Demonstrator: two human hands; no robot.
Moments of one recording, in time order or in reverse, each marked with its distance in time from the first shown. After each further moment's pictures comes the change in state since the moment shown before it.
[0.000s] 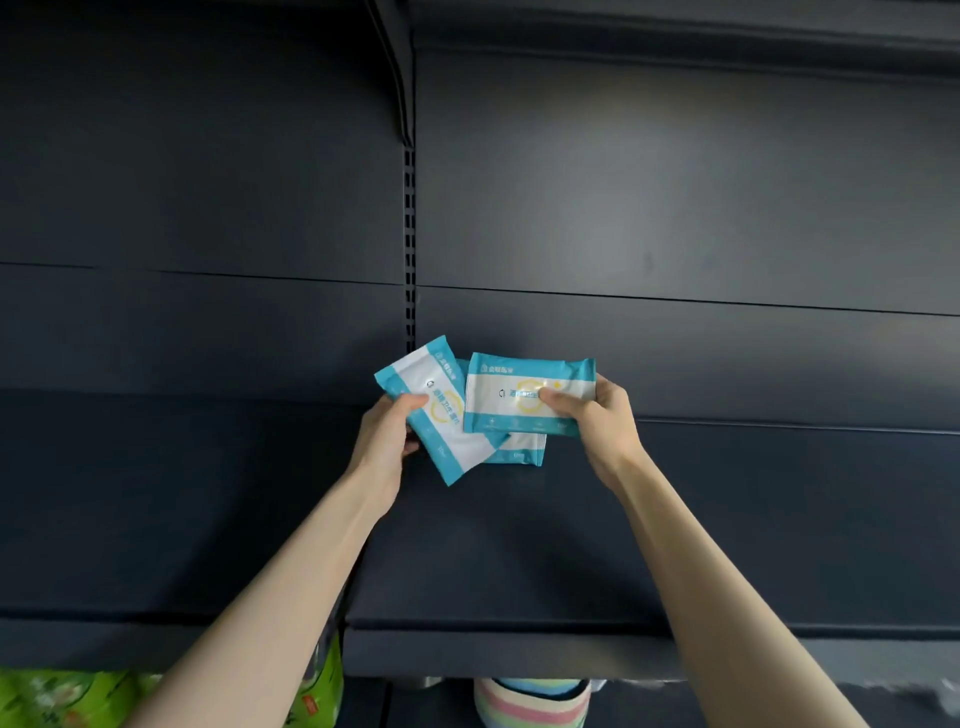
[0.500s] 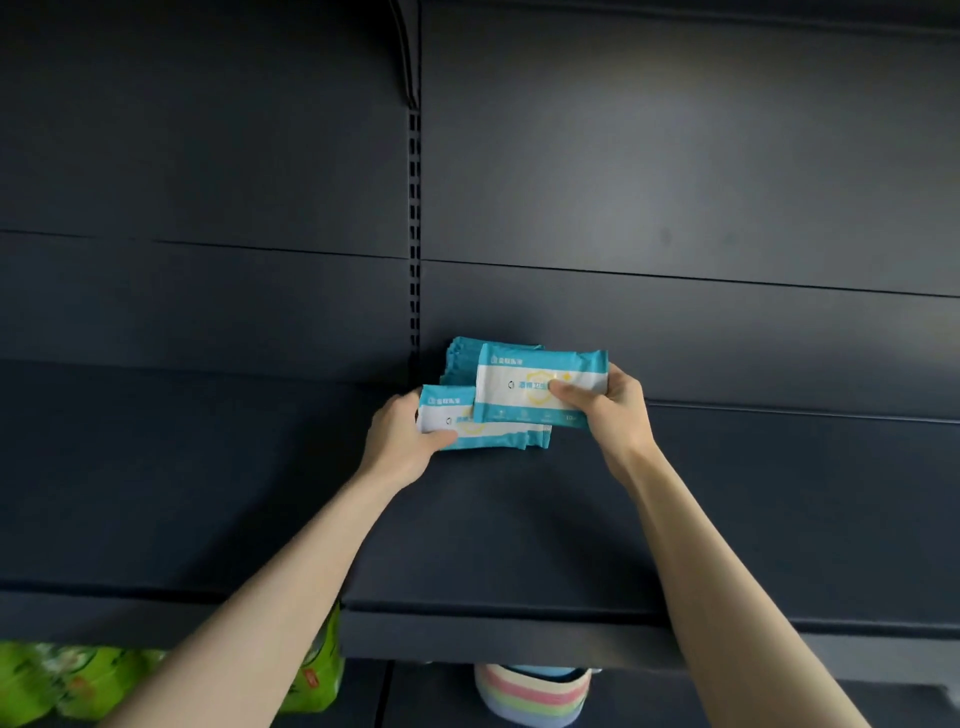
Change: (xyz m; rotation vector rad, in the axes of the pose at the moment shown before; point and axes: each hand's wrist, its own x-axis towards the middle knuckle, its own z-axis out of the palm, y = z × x) left_hand 0.009 -0.025 -0.005 0.850 -0.007 0.289; right_hand 0.002 0.015 -0.007 -0.045 0.013 -0.040
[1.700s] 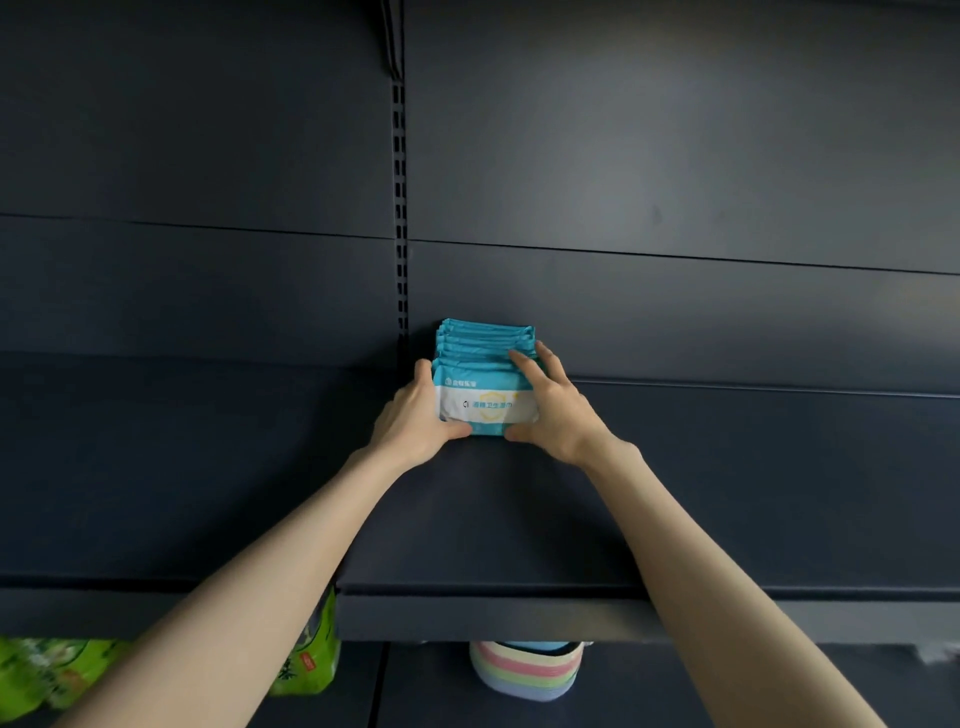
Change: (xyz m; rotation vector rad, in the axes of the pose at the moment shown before) left_hand 0.013 -0.001 0.015 0.229 -0.137 0.047; right_hand 0.008 0.025 0.011 -1.157 -0.330 -0.087
